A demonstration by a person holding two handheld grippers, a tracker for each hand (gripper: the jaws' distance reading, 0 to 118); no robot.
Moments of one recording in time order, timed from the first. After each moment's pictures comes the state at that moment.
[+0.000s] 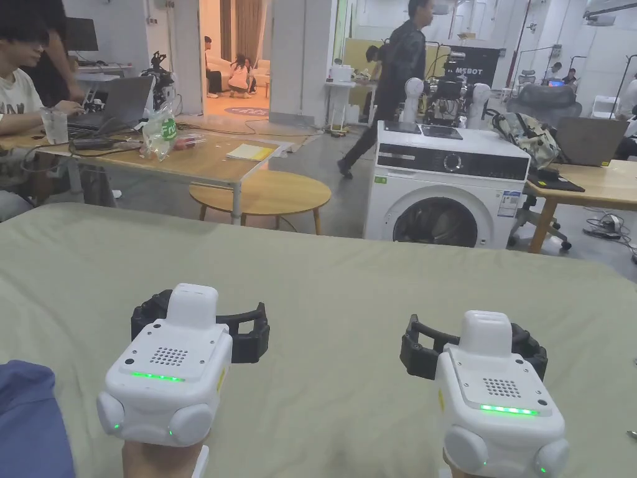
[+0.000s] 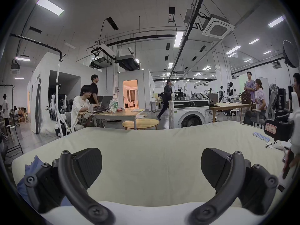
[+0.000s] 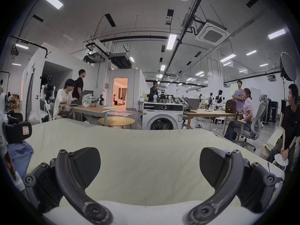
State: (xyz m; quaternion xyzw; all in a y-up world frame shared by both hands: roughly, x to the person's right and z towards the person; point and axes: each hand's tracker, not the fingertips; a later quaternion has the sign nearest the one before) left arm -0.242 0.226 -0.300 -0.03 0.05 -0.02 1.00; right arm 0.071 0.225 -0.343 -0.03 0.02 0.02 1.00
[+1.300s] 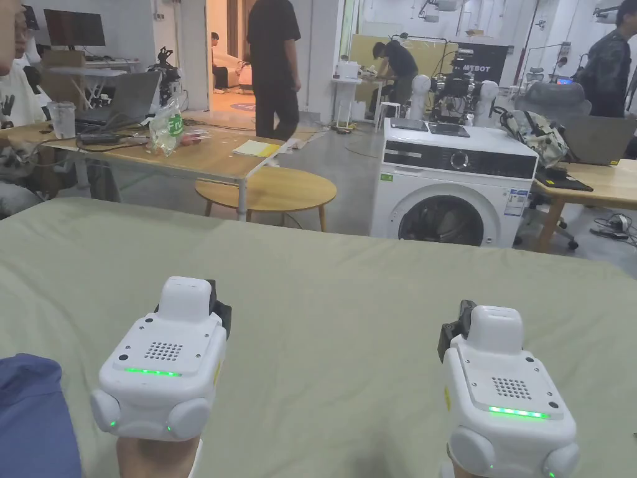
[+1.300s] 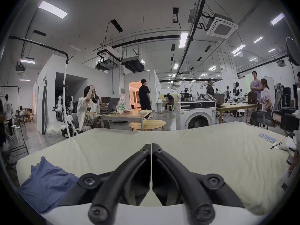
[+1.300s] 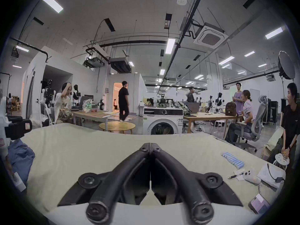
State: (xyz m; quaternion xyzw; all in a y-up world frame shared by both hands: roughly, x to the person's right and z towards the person) left arm -0.252 0.232 -0.292 -0.02 0.08 -0.03 1.00; right arm 0.070 0.234 -0.334 0.00 0.03 0.01 1.00
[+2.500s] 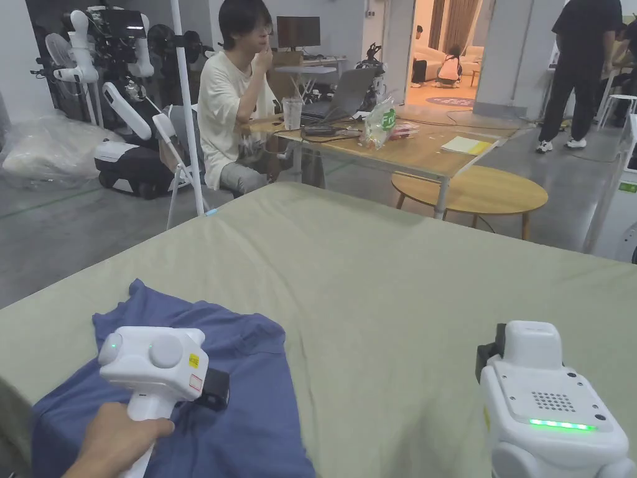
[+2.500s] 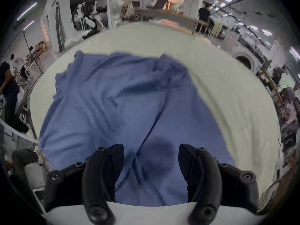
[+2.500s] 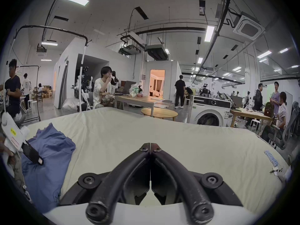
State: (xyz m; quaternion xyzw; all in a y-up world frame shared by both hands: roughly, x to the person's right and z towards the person) left arm -0.560 0.139 -0.213 -0.50 0.19 0.16 0.83; right arm -0.134 0.210 -0.326 -0.08 0.20 0.05 0.98
